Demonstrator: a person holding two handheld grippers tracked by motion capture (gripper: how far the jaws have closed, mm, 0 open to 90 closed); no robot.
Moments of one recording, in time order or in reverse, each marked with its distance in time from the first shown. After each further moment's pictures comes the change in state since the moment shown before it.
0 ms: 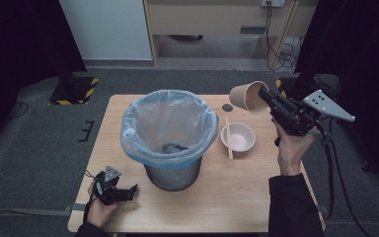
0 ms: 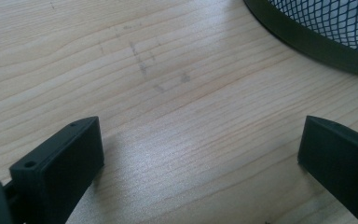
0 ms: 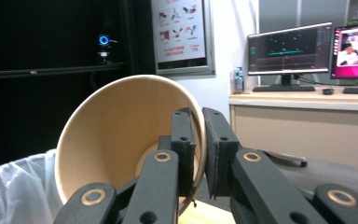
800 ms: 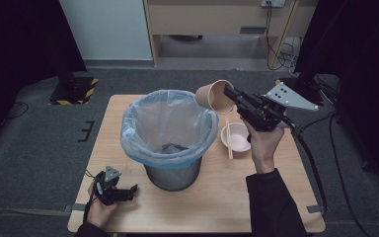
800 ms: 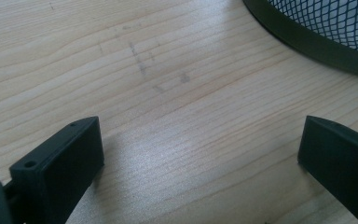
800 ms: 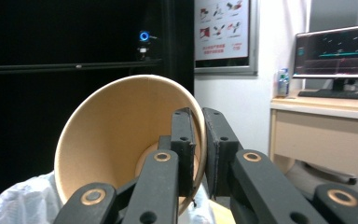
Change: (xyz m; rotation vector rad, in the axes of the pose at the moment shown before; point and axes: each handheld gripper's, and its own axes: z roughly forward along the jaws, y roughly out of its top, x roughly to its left) left arm 0.000 0.000 0.000 0.000 -0.002 0.002; right arm 0.057 0.004 0.046 0.025 0.151 -0.020
